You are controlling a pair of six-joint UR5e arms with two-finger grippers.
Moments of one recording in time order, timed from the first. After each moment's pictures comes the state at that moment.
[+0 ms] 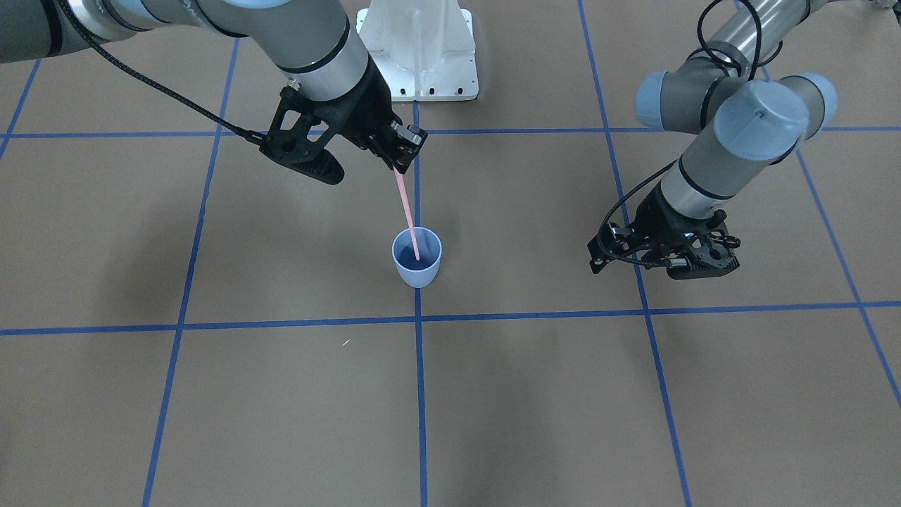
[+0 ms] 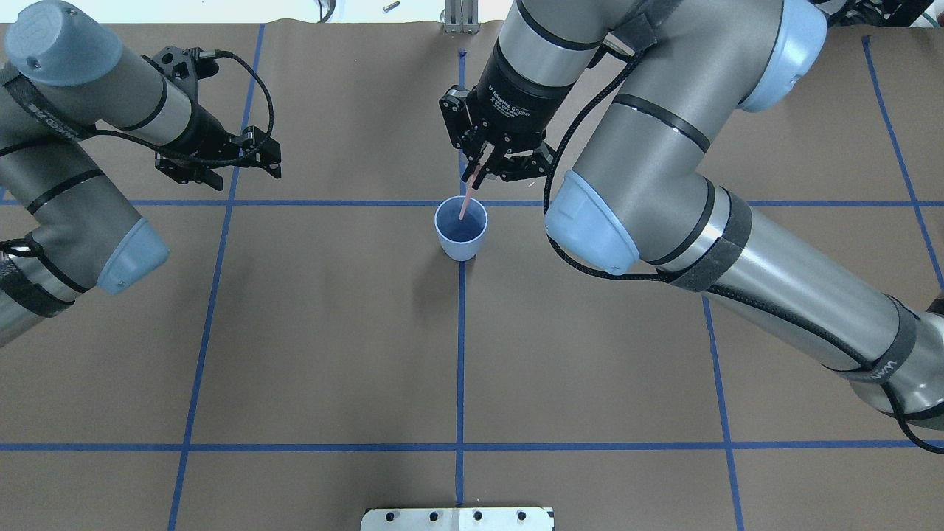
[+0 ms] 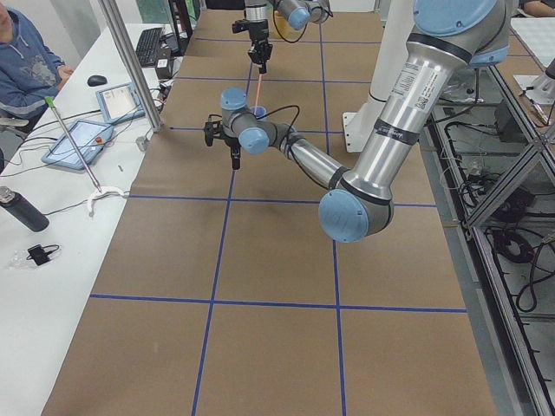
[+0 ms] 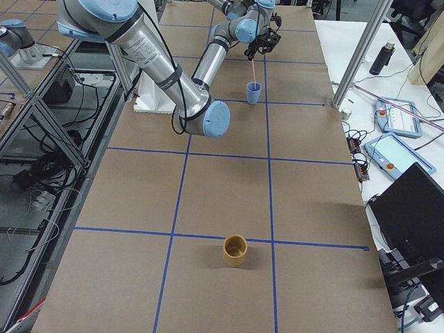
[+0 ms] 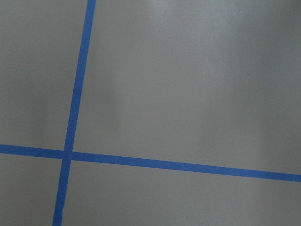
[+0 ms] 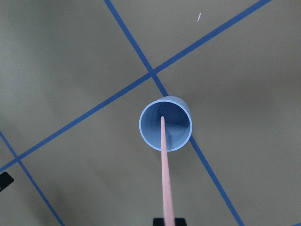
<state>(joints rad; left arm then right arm) -0.90 -2.02 -1.64 -1.89 -2.16 -1.12 0.78 -0.68 1.72 -1.74 2.31 1.65</state>
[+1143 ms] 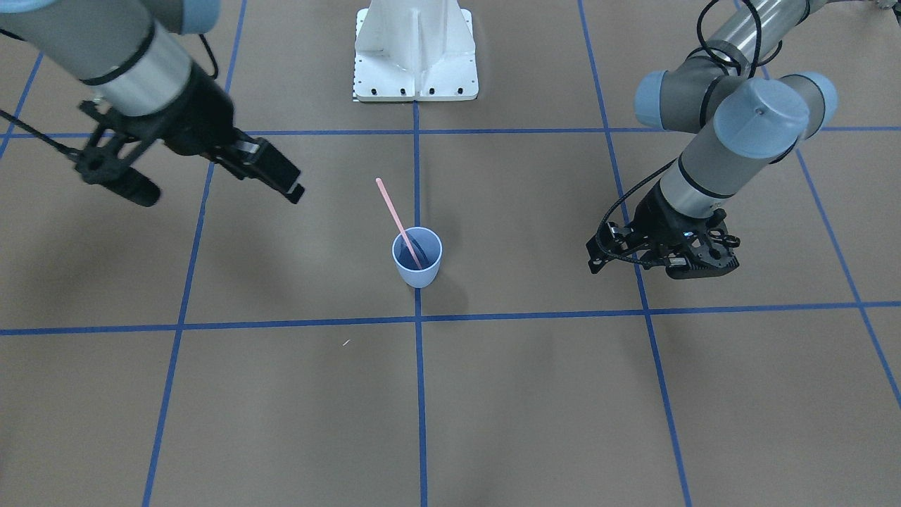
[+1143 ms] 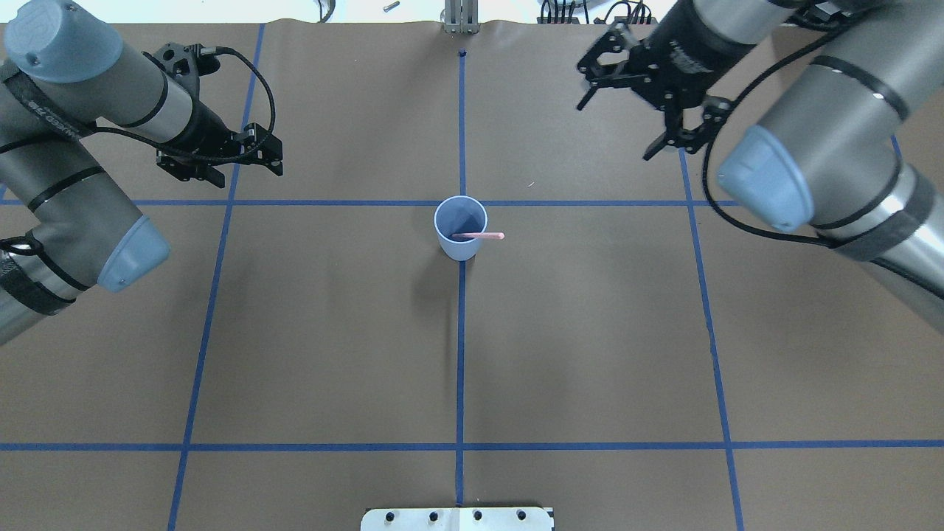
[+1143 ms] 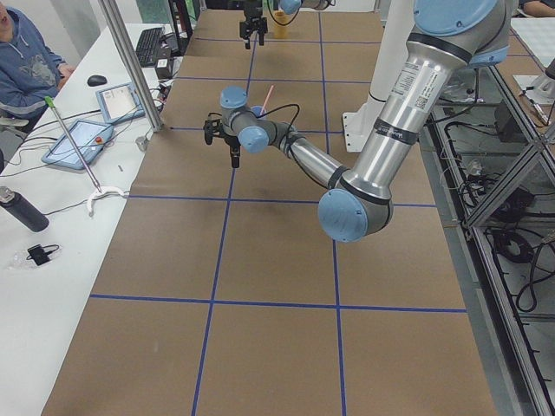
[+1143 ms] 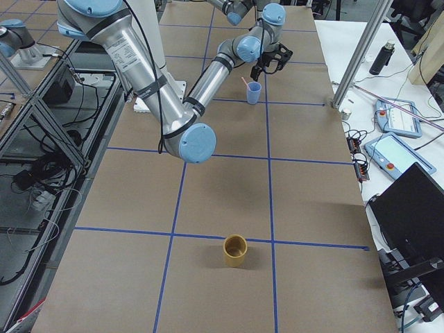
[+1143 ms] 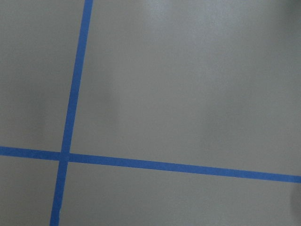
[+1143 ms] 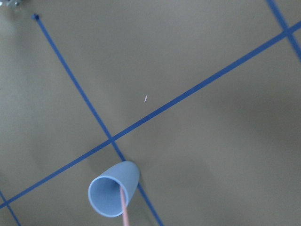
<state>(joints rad) -0.90 -2.02 -1.64 -1.89 -2.16 -1.12 1.02 -0.98 1.91 -1.70 2.40 1.47</state>
